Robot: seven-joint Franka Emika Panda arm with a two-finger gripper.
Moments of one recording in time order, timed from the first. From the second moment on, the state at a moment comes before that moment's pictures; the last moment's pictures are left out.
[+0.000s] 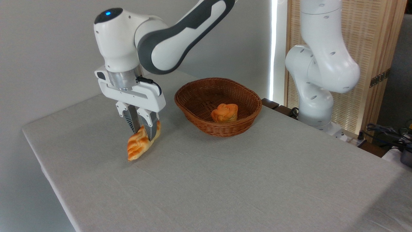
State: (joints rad) arm -0.15 0.12 -0.23 -1.90 -0.11 2.02 0.09
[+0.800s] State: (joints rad) arm -0.32 -0.22 -0.27 -1.95 -0.12 1.53 0.44
